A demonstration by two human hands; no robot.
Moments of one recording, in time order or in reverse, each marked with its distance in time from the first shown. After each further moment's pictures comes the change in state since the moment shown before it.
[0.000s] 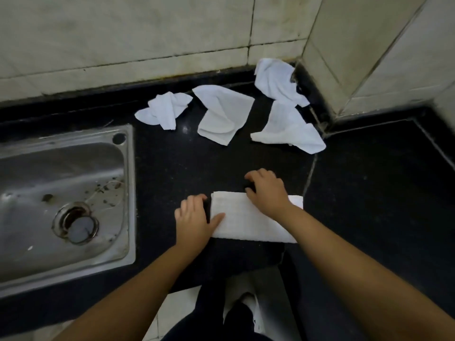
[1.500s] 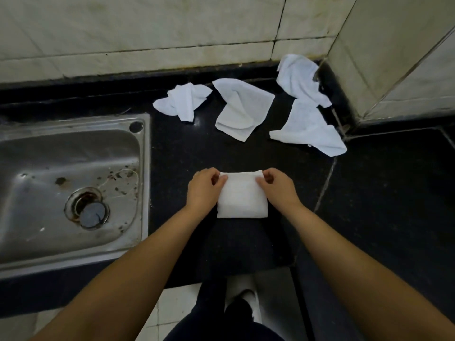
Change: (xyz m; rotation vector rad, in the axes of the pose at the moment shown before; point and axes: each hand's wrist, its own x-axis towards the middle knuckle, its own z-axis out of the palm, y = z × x) left_hand 0.059 0.003 -0.031 -0.343 -0.046 -0.081; right_hand 0.013 -0.013 0.011 0.496 0.023 0.249
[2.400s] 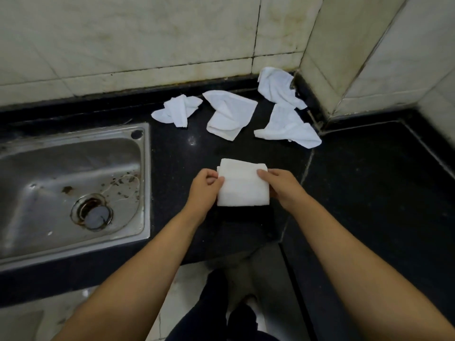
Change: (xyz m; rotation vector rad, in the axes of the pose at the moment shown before) left_hand -0.068 0.033 -0.010 -0.591 -0.021 -0.096; right_hand -0.063 -0.004 -0.040 0.662 -0.119 0.246
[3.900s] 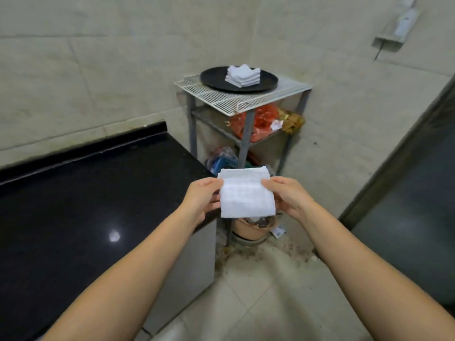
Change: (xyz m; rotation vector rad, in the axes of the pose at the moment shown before) left_hand -0.968 -0.145 0.159 0.454 -2.039 -0.011; right_hand -1.000 0.552 -0.056 0.934 1.817 -0.040
